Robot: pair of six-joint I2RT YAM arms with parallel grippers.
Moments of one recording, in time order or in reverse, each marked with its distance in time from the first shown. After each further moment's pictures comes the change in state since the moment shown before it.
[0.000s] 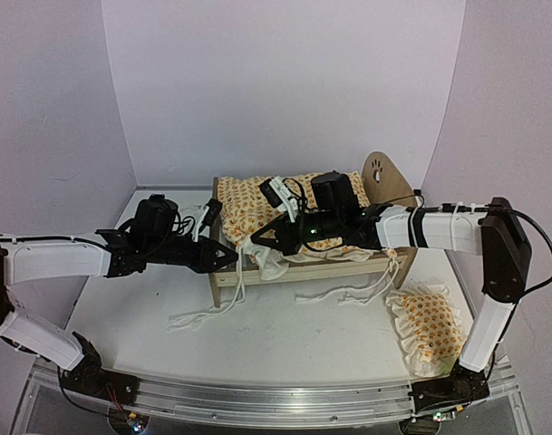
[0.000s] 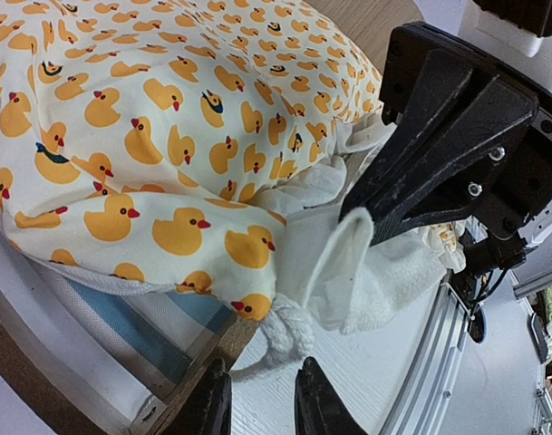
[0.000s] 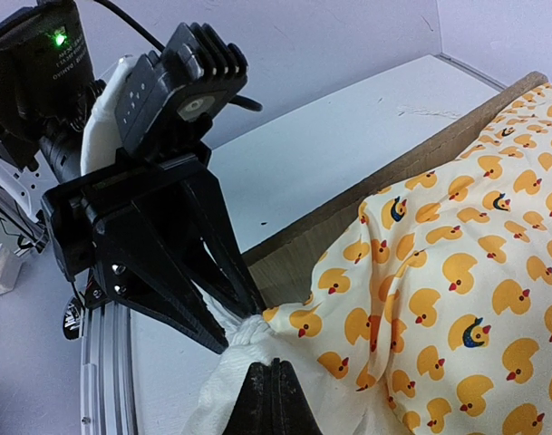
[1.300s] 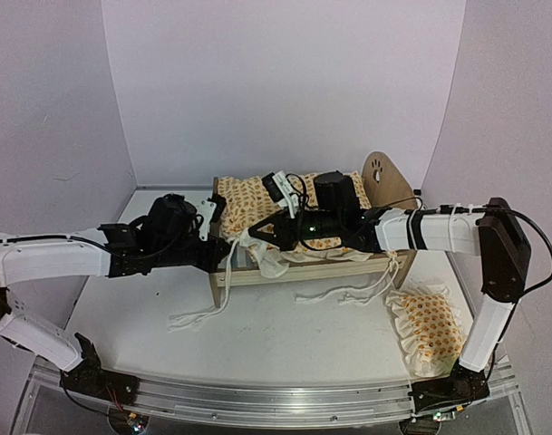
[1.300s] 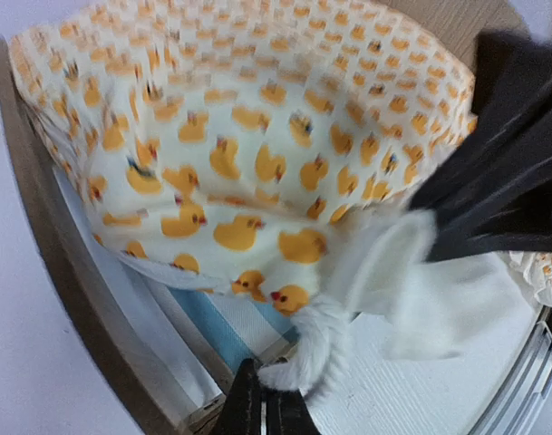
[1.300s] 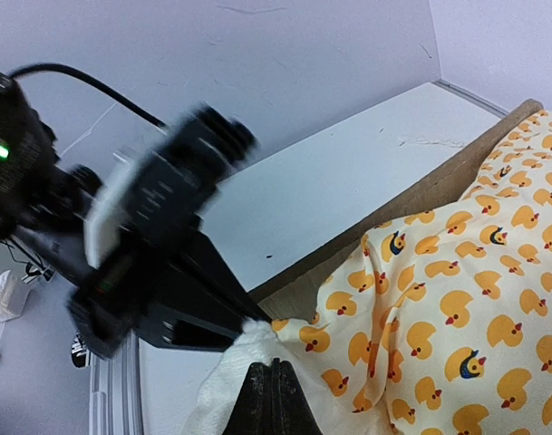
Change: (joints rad) left arm -0.160 0.034 0.089 -0.161 -0.475 -0.023; right arm -0.002 0.005 -0.011 0.117 0.004 0.077
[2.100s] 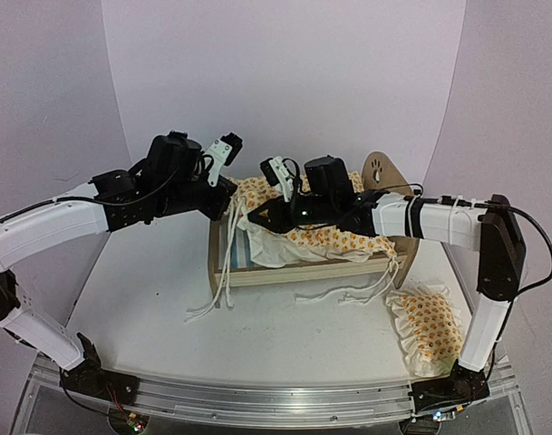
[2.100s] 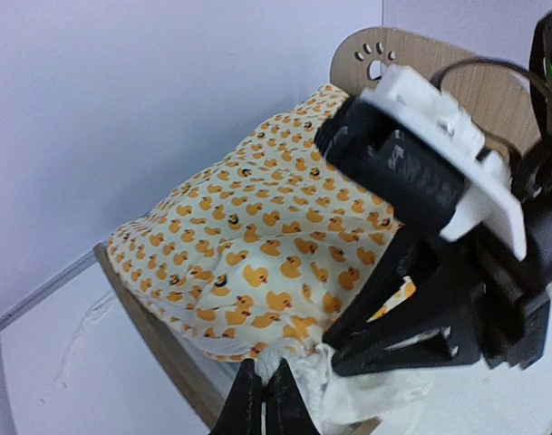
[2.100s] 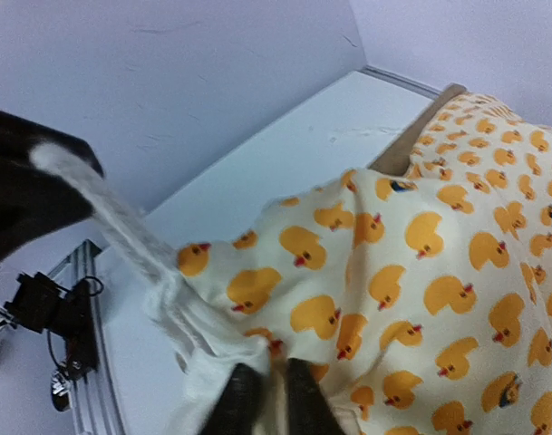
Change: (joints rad) left arm -0.026 0.019 0.437 -0.246 -0.230 0.415; right arm 0.006 0.031 0.139 -0.150 0.170 0.055
